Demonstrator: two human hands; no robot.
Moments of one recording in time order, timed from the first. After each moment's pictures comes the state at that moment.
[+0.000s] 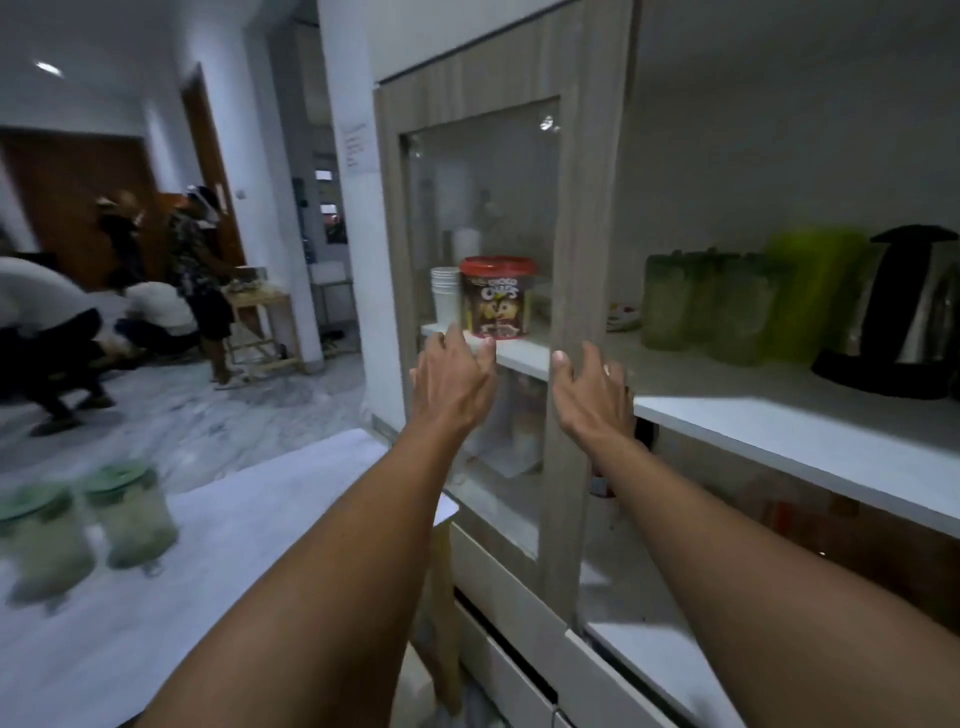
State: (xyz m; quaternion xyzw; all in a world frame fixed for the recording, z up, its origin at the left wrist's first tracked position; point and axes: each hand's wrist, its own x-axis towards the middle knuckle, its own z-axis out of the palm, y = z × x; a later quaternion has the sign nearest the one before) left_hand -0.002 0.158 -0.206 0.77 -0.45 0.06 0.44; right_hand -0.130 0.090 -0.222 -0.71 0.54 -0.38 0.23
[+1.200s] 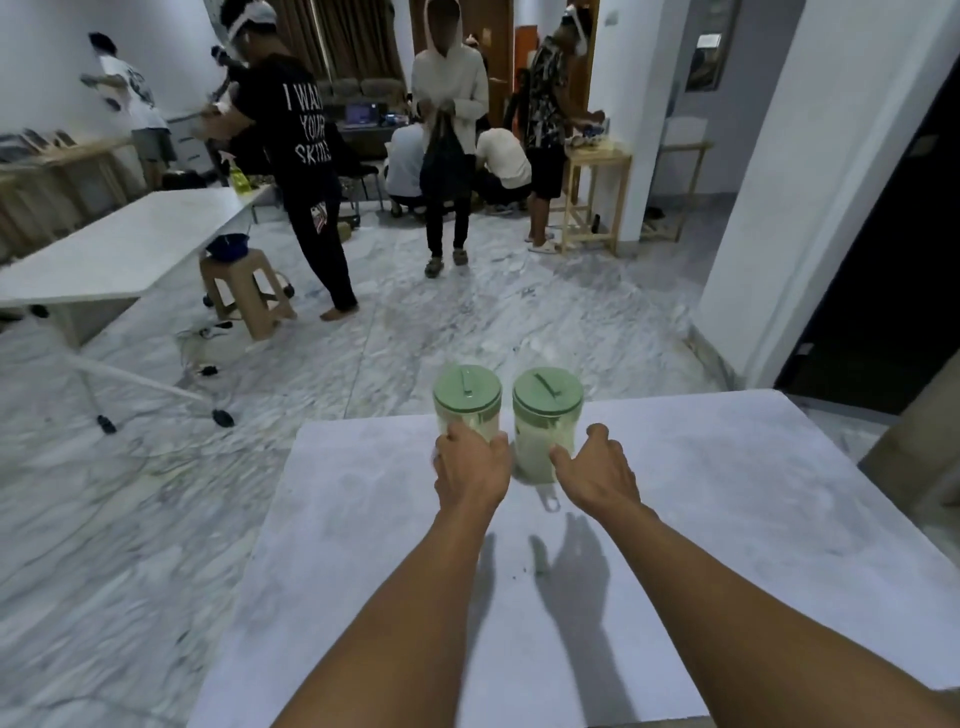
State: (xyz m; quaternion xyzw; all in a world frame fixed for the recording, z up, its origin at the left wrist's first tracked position) left_hand 0.522 0.419 -0.402 0.90 0.04 -0.09 0.42; right_hand 0.472 0.297 -0.411 -0.86 0.35 -0.01 0.37
